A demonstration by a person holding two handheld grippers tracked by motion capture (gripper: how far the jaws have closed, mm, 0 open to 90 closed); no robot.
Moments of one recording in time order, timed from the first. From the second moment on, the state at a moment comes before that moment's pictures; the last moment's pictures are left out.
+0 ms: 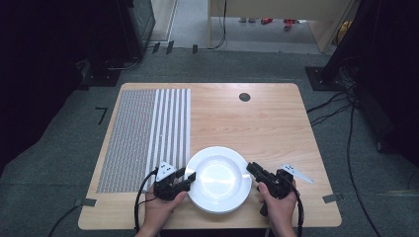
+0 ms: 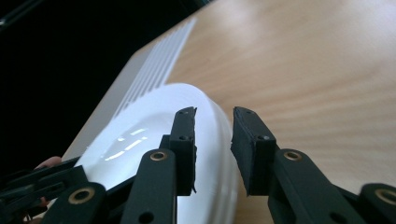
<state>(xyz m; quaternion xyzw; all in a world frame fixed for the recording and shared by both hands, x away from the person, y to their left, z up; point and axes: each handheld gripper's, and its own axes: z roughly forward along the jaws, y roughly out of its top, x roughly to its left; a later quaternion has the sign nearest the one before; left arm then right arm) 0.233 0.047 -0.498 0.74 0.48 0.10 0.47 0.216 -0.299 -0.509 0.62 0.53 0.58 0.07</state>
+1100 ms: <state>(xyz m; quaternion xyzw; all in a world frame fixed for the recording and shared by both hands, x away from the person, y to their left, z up) 0.233 0.048 -0.497 0.74 0.48 0.11 0.47 0.216 -0.305 -0.516 0.66 0.50 0.56 -0.03</state>
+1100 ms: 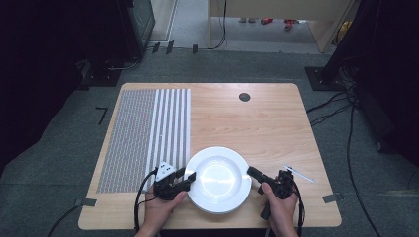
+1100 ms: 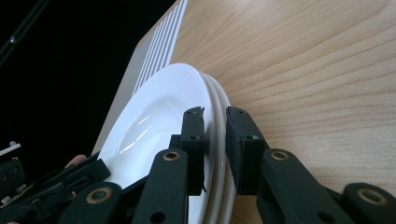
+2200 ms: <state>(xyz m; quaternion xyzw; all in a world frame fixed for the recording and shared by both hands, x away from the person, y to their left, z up) 0.235 0.050 -0.498 0.73 0.48 0.09 0.47 0.215 -0.300 -0.513 0.63 0.52 0.57 -0.05</state>
